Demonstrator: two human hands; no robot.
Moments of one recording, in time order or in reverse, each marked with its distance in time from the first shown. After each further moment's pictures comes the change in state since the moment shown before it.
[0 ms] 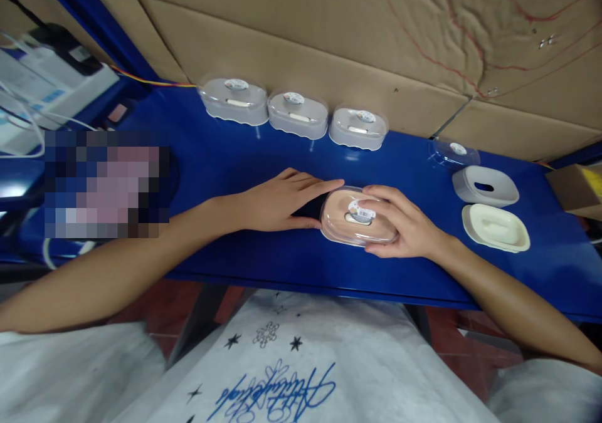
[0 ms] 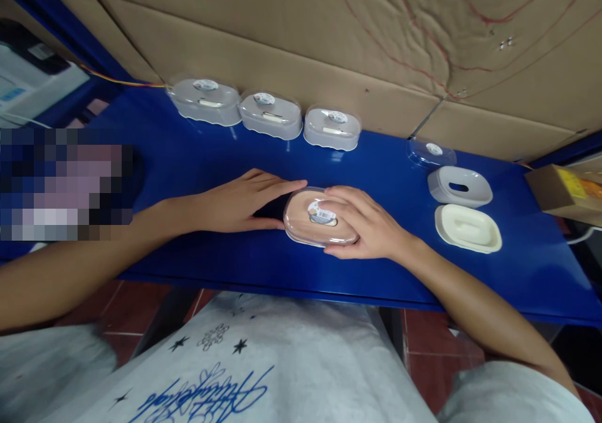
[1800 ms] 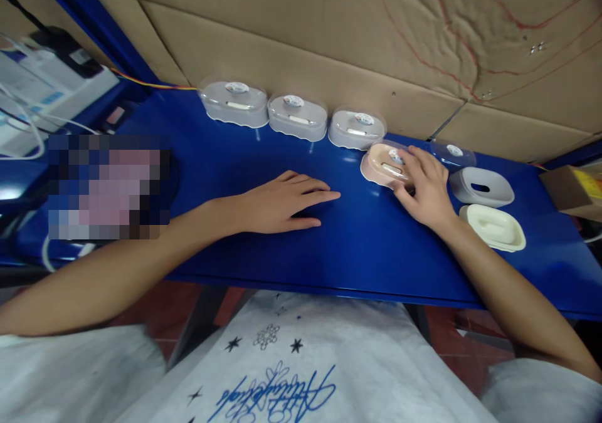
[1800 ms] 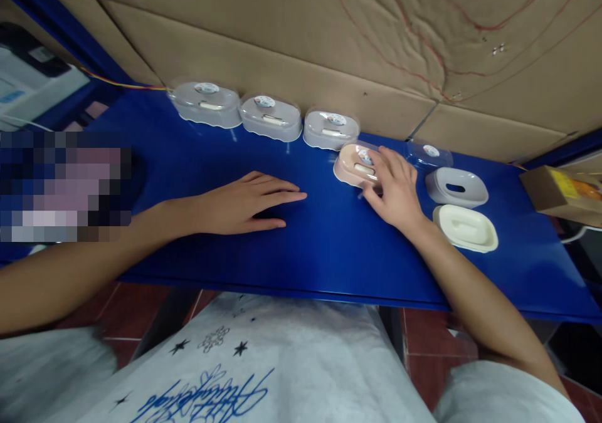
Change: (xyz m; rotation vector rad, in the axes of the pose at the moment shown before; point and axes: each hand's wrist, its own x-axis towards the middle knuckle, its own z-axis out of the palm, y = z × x) left_hand 0.000 0.002 -0.003 0.065 -0.047 0.030; right_hand -0.016 0.051 -0.017 -0.454 0.057 0.597
